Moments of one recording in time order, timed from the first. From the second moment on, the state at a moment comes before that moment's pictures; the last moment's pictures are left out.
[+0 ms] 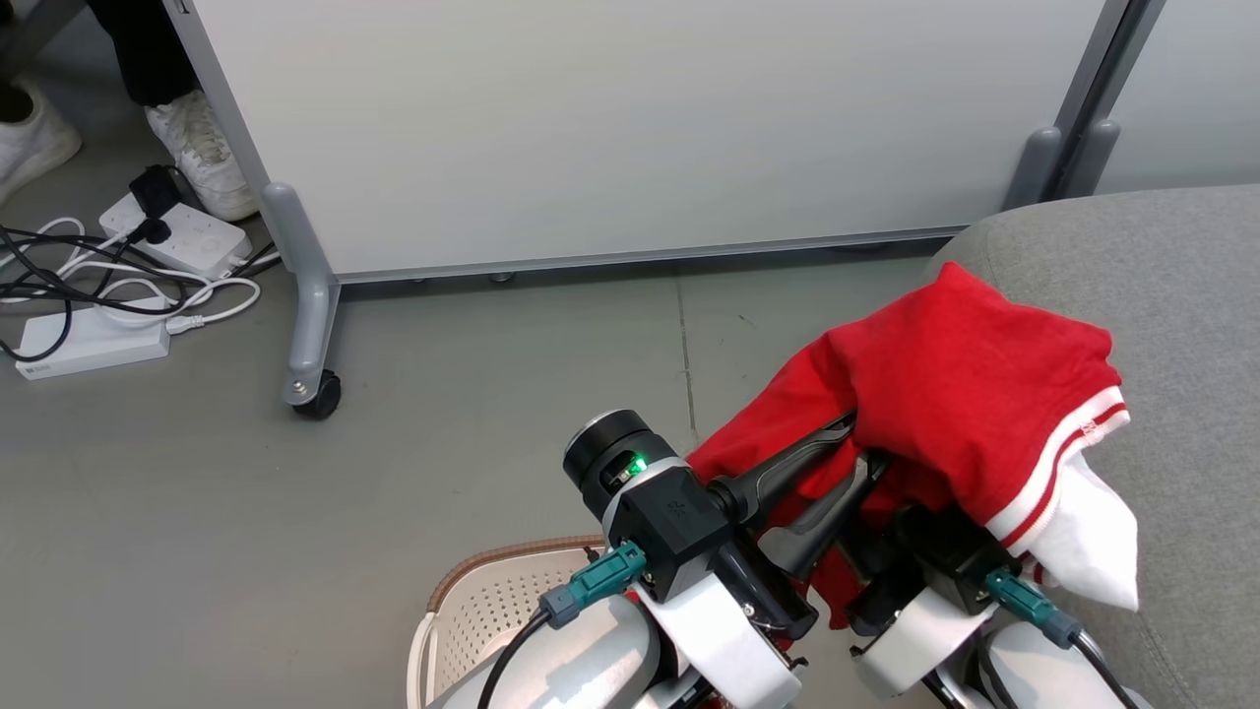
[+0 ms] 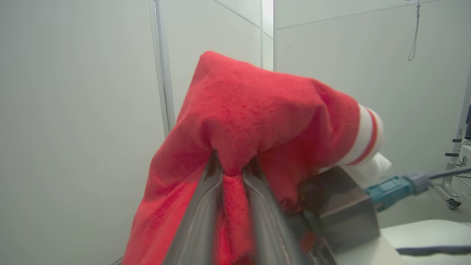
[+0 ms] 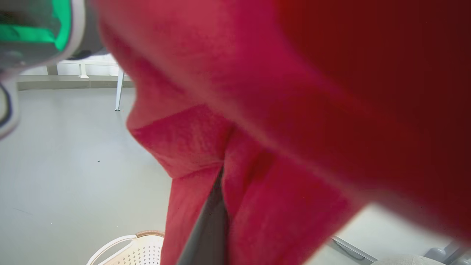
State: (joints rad) left arm -0.50 0.05 -0.90 0.11 -0.49 -0.04 -0.26; right arm -0.29 -0.24 0.55 0.20 0.13 0.13 -0.26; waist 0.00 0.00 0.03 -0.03
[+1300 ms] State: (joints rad) left arm -0.47 0.05 -0.85 0.41 -0.46 -0.08 -0.26; right arm -0.22 -0.13 0.25 0.14 0.20 0.13 -0.26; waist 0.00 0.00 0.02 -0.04
